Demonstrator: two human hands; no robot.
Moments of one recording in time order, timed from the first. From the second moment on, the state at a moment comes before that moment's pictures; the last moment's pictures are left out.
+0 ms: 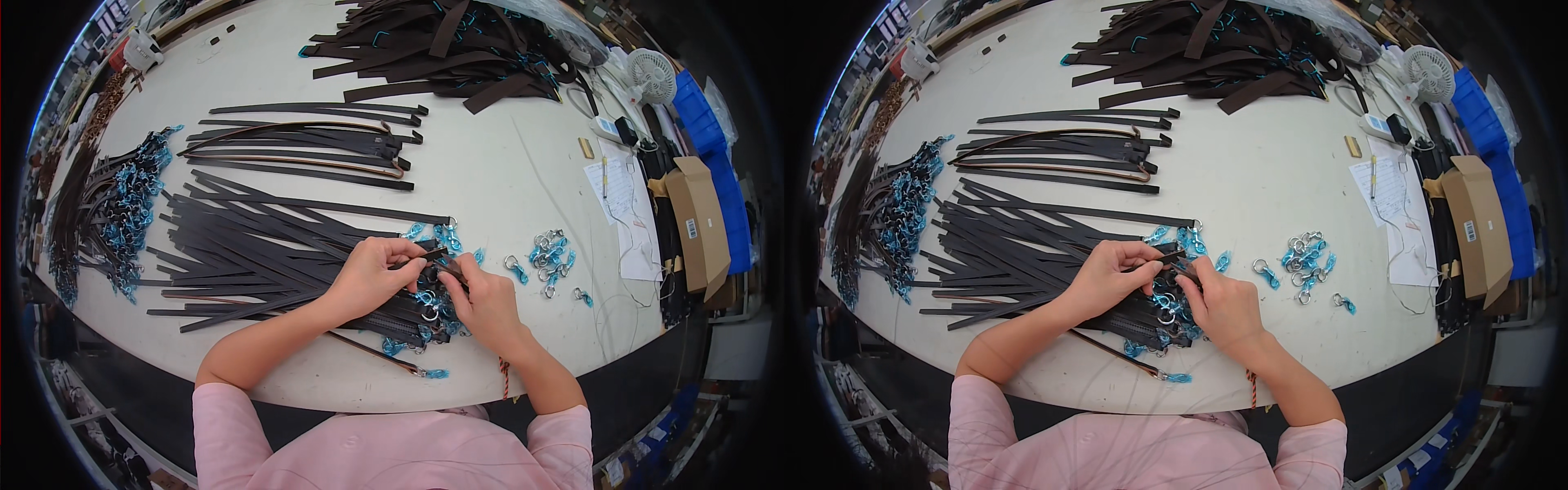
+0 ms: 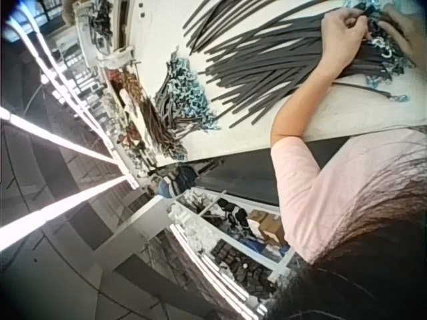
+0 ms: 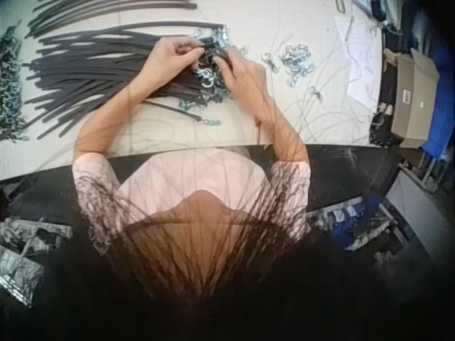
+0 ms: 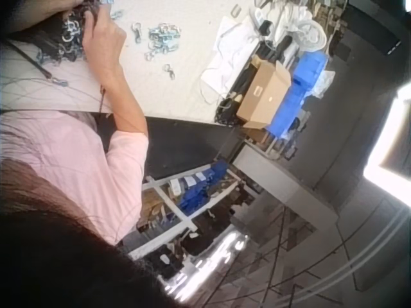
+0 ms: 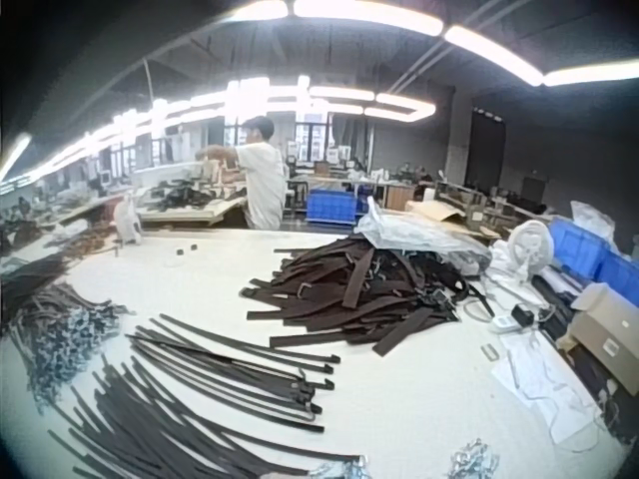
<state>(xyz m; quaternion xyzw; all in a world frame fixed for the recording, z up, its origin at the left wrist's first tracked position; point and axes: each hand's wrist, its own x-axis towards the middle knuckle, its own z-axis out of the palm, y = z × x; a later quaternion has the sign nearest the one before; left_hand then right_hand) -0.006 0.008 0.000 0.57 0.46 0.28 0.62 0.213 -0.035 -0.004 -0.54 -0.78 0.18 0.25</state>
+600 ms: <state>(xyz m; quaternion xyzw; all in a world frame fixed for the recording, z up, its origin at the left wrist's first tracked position) -0.006 0.008 -0.002 0.58 0.46 0.28 0.61 0.209 -0.035 -0.009 -0.56 -0.75 0.26 0.25</state>
